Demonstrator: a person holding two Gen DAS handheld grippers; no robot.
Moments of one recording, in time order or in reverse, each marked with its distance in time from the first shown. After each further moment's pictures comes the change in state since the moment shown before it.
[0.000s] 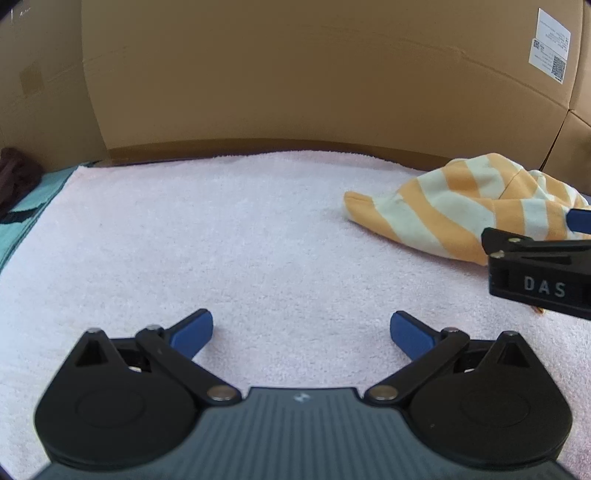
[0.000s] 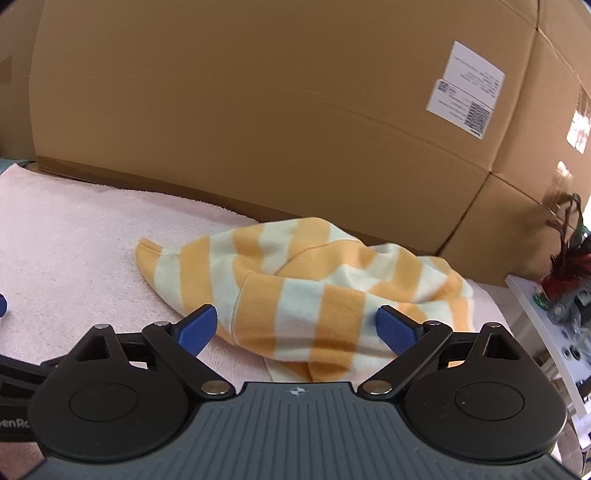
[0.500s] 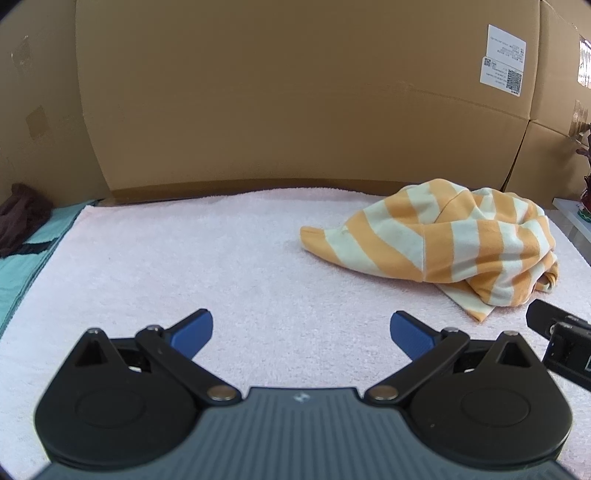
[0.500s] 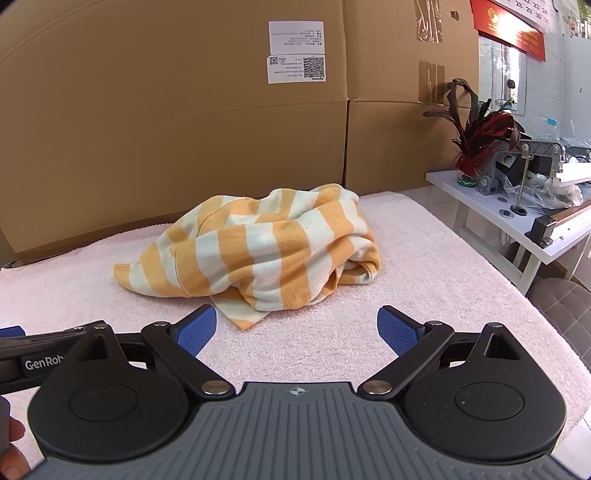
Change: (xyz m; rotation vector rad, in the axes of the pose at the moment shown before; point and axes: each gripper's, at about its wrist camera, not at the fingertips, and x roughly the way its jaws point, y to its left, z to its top) left arm -0.050 -0.039 0.005 0.029 -0.056 0.009; right arm -0.083 -0.062 -0.049 0.440 0.033 -0.061
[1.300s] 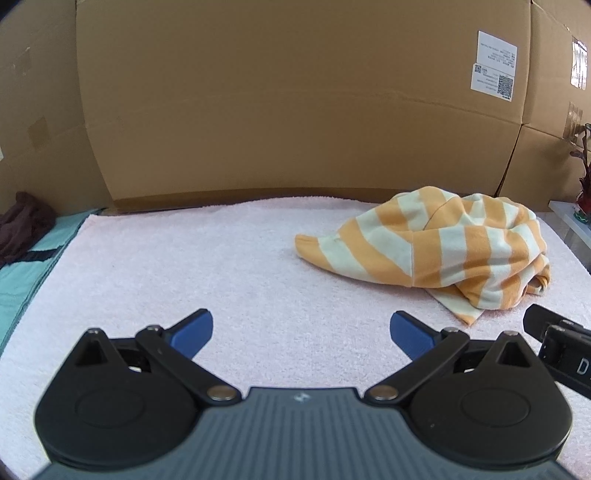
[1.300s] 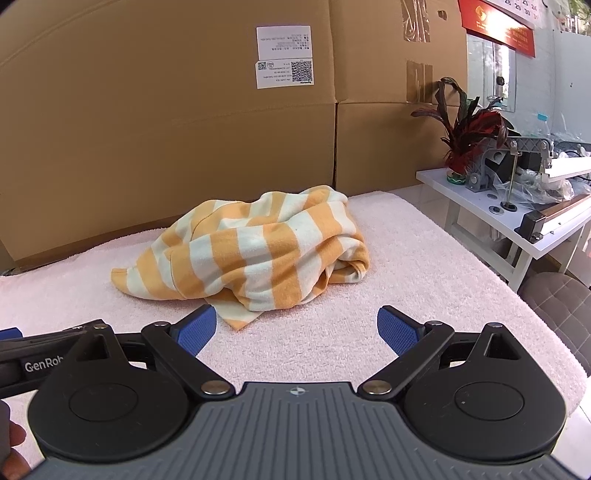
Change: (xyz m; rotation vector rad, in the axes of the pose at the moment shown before) left arm -0.020 -0.014 0.003 0.026 -0.025 0.021; right arm -0.011 -0.006 0.000 0.030 0.005 -0.020
